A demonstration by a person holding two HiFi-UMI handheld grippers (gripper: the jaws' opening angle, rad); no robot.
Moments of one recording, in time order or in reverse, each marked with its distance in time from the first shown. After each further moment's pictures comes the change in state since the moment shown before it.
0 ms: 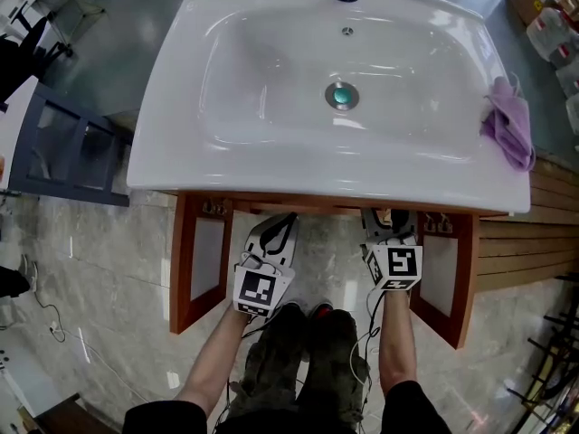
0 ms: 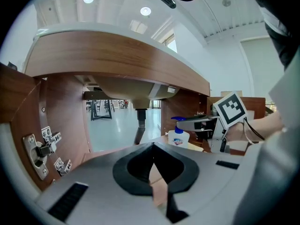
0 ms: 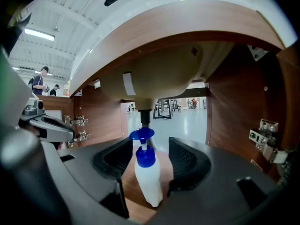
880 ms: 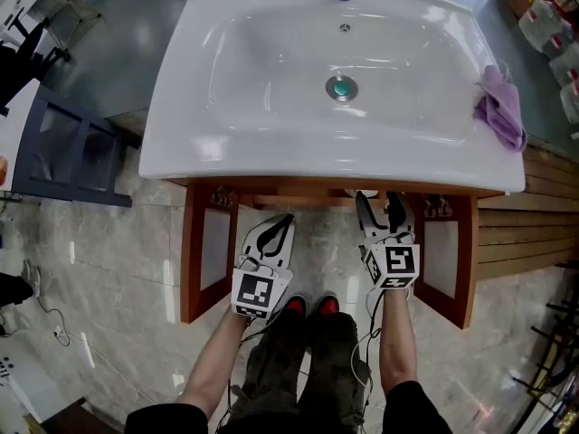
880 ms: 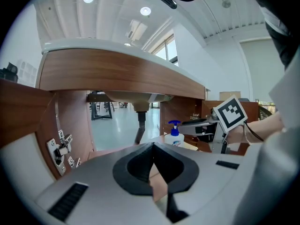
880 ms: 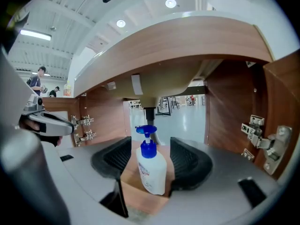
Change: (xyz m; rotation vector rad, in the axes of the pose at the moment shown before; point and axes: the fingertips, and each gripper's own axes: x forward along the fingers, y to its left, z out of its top) left arm -0.036 -0.003 0.007 -0.003 0.007 -0.011; right arm -0.026 0.021 -0.005 0.021 0.047 -0.012
